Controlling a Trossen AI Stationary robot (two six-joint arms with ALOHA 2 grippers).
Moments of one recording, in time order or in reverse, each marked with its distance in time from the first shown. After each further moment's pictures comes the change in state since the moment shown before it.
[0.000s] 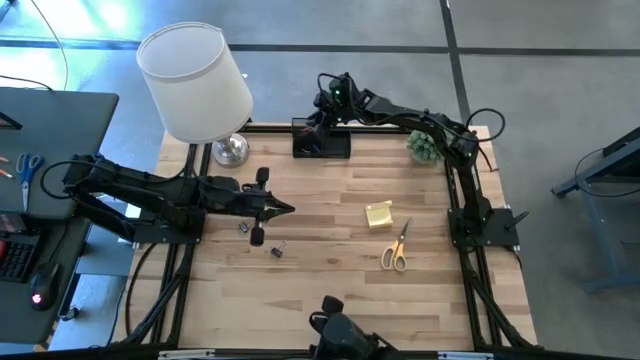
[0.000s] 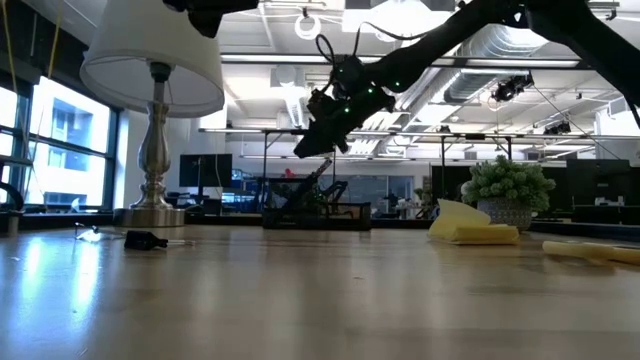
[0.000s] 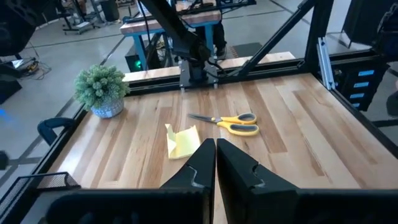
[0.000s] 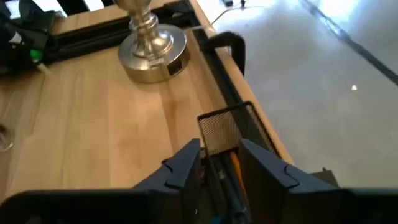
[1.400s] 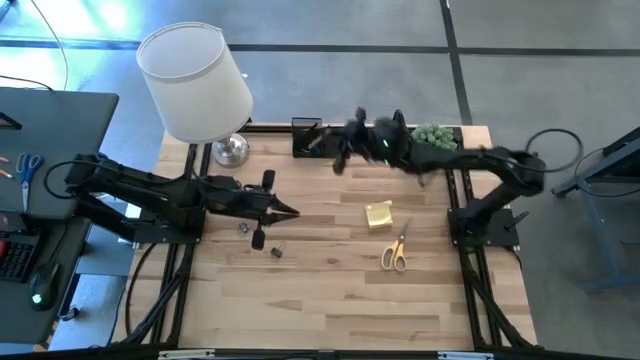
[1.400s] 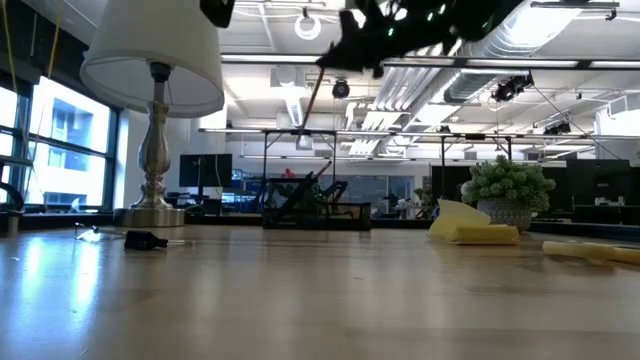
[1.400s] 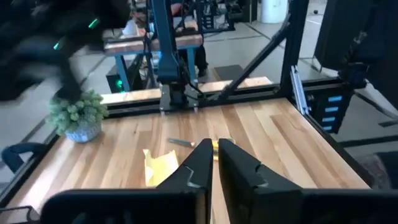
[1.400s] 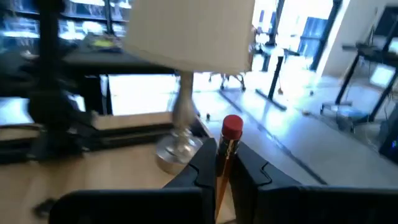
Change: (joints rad) left arm 0.000 0.044 0.013 0.119 0.082 -0.024; right arm 0.313 -0.590 -0.664 0.604 0.425 0.016
